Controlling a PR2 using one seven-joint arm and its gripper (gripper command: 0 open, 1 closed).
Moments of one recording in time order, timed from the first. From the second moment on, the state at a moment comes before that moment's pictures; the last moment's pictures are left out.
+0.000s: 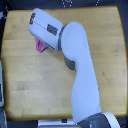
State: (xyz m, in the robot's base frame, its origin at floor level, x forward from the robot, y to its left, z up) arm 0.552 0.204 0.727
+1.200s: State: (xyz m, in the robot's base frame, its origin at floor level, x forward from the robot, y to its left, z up) arm 0.572 0.201 0.747
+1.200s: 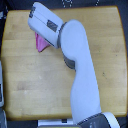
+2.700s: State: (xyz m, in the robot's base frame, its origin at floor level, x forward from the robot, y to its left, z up) arm 0.569 0.134 0.852
